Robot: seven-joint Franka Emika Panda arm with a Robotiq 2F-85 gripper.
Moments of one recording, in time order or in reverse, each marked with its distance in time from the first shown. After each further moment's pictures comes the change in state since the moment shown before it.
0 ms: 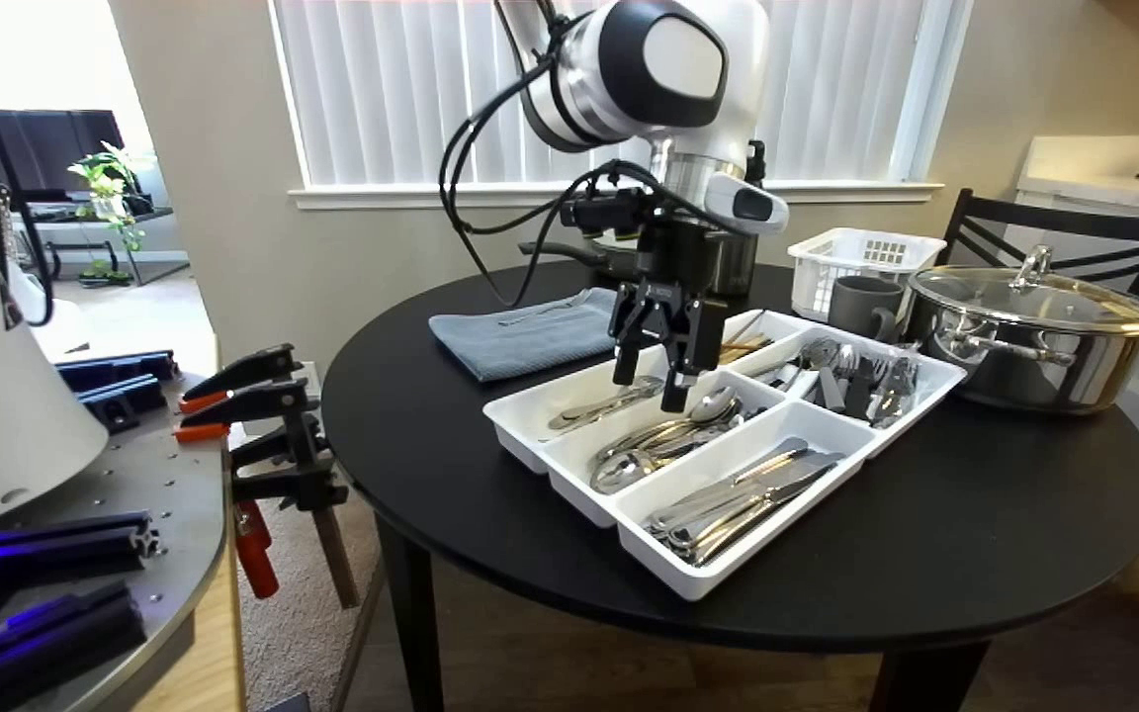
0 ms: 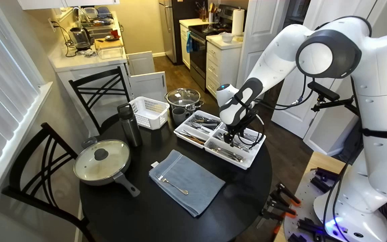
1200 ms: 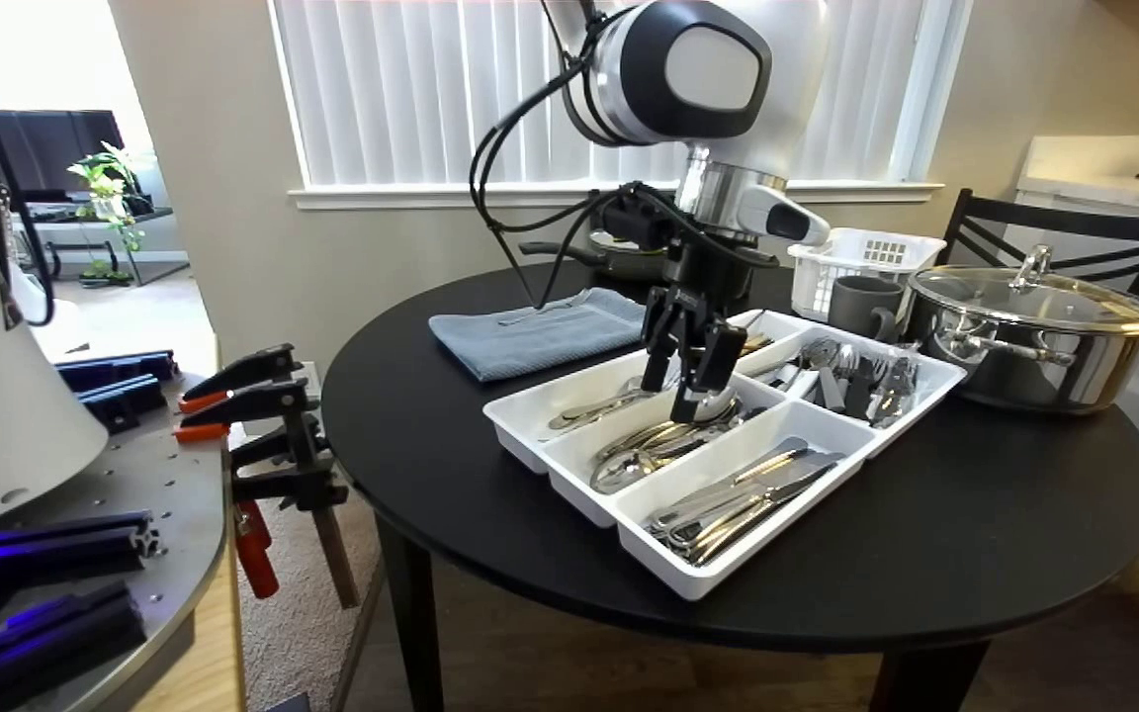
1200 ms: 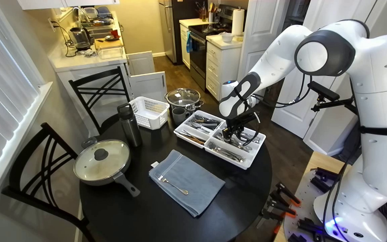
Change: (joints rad) arm -0.122 0.030 0.064 0.056 0.156 0.018 -0.062
